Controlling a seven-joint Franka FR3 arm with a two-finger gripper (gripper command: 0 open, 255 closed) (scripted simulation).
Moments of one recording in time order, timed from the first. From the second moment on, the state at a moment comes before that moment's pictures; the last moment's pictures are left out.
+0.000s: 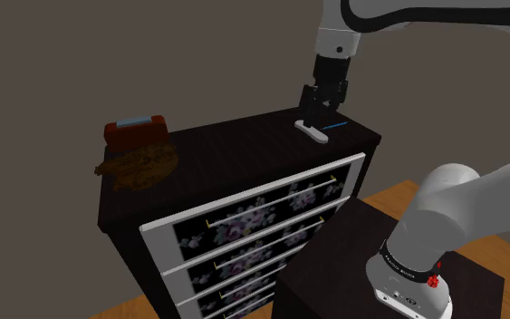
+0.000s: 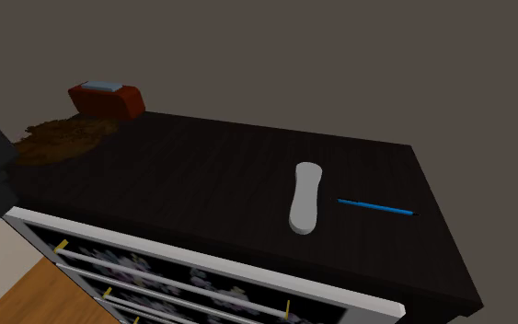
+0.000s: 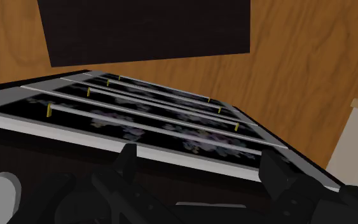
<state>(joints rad) 0.00 -0.75 0.07 -2.34 0.11 1.58 0.16</state>
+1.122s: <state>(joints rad) -0.11 -0.42 -0.14 -2.32 -0.01 1.89 -0.08</state>
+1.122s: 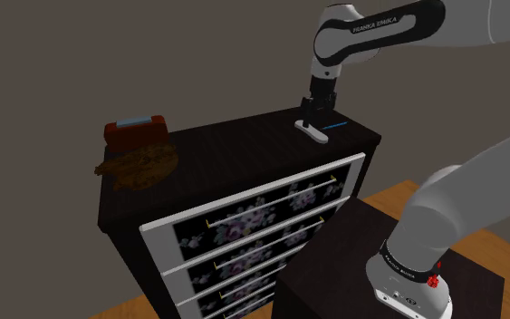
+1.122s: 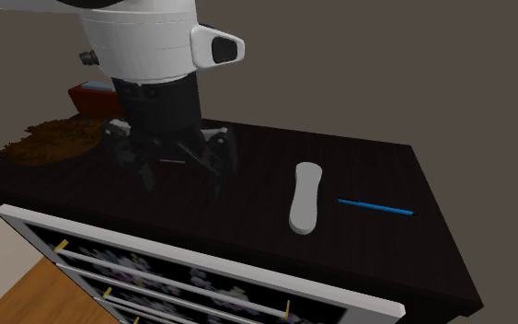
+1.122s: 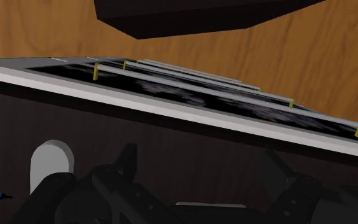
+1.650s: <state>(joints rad) -0.15 -0.18 -0.24 -2.20 -0.01 2.02 -0.21</state>
